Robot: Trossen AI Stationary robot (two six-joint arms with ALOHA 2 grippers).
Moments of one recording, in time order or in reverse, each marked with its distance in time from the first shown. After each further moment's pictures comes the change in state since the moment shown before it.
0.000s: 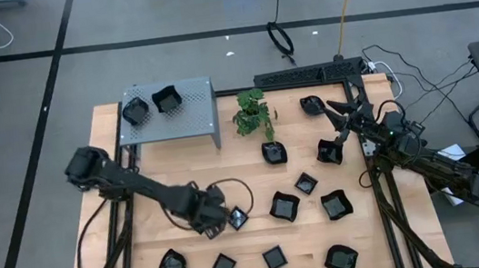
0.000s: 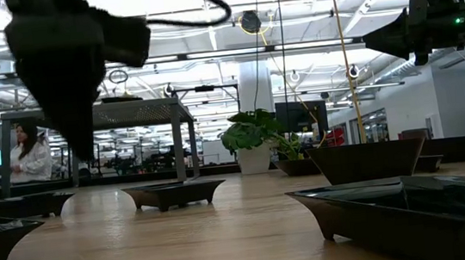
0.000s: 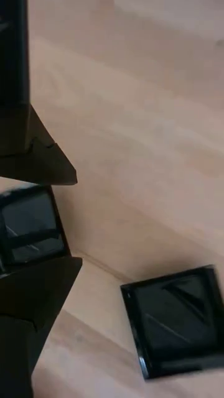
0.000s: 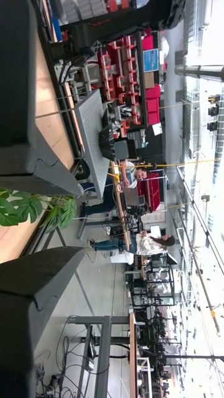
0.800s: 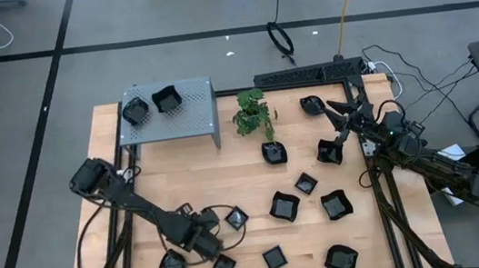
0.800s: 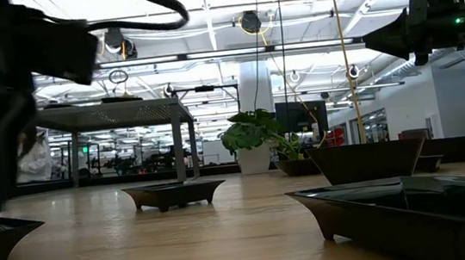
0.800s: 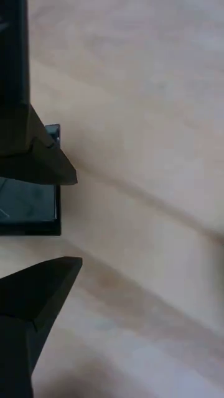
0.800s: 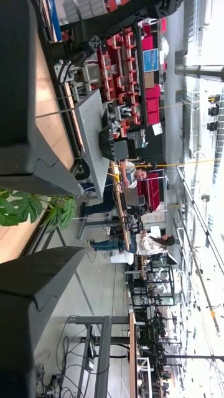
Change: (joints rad) left arm -0.199 0.091 0.000 0.006 0.024 -0.213; right arm 0.000 0.000 0.000 0.000 0.000 0.000
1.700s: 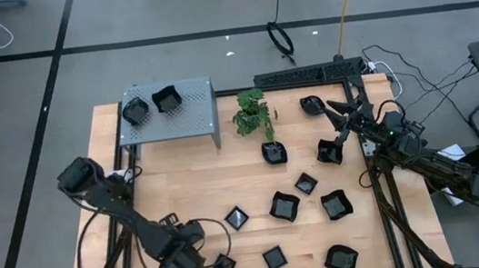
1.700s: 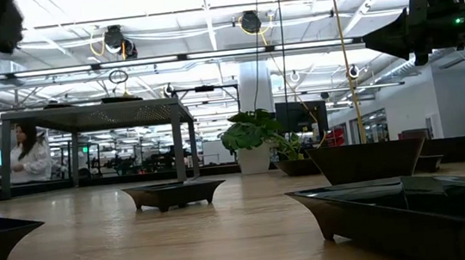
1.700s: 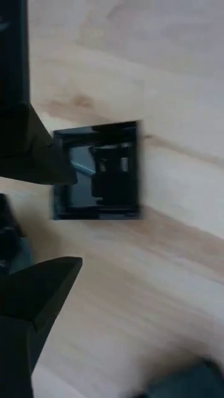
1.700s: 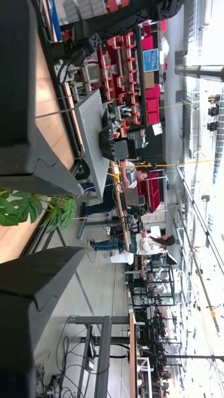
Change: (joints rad) left arm -0.139 -0.083 -0.003 -0.097 0.063 -0.068; right arm 0.000 0.000 0.000 0.000 0.000 0.000
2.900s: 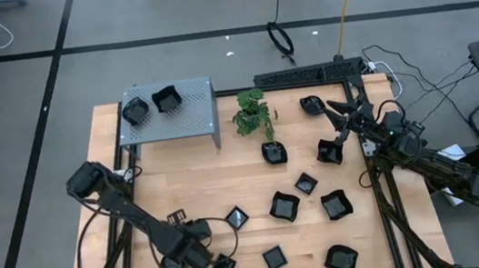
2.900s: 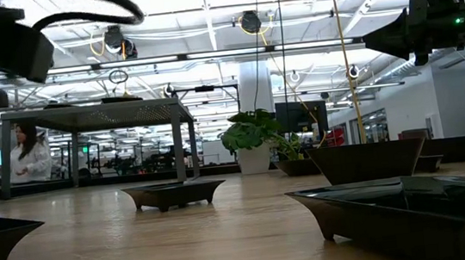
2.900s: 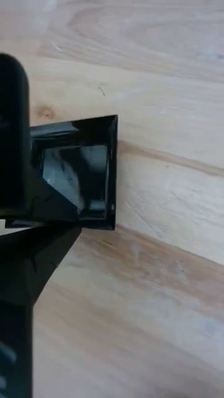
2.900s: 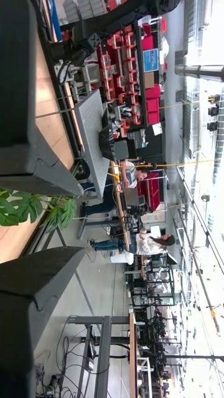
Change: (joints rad) left arm 0.054 0.075 -0.001 0.025 -0.020 0.135; right arm 0.000 0.000 0.000 0.000 0.000 0.000
